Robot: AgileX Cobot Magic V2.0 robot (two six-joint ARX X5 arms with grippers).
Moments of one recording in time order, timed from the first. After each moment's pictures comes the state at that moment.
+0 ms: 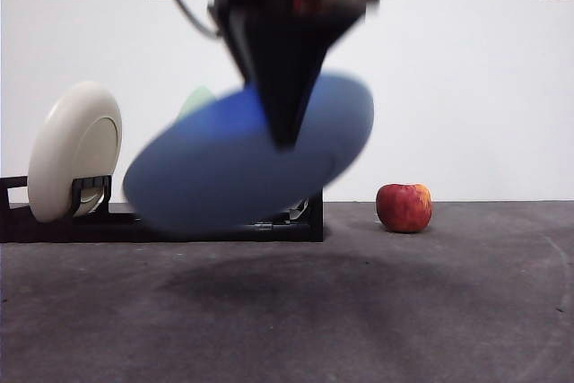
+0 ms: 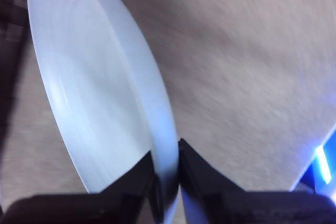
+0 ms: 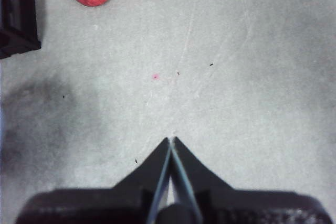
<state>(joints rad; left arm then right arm) -1.15 1.71 1.41 -1.04 -0.44 0.01 -0.01 1.01 1.22 -1.15 -0.07 0.19</state>
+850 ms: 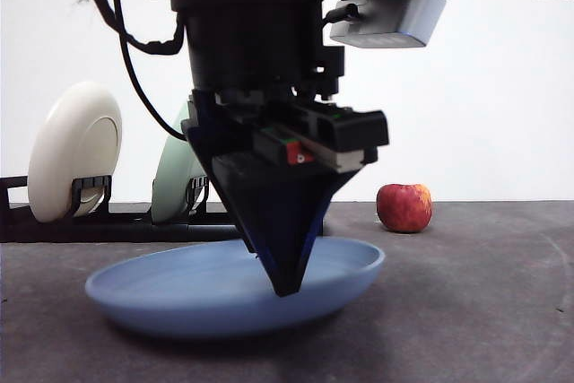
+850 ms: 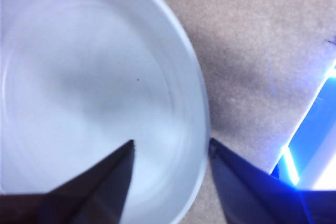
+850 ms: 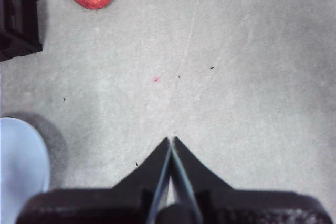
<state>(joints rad) -1.15 1.71 1.21 -0.85 -0.29 0.01 -0.01 1.01 1.22 -1.14 -0.07 0.19</state>
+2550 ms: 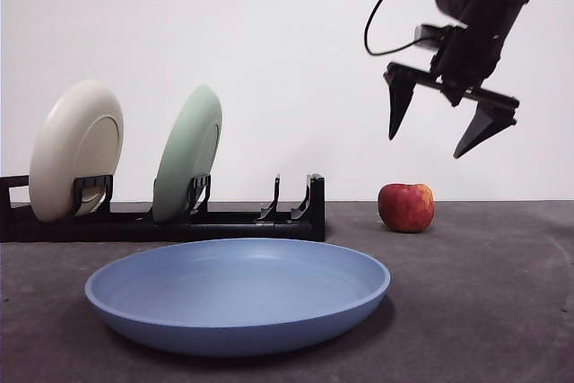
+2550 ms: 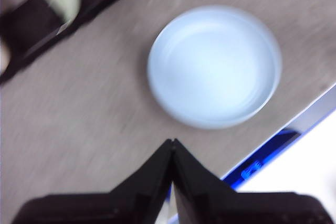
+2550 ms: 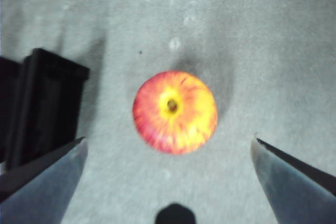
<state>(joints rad) -1.03 0.95 1.27 -1.32 -0.36 -0.32 0.16 2.08 1.88 -0.80 -0.18 0.12</state>
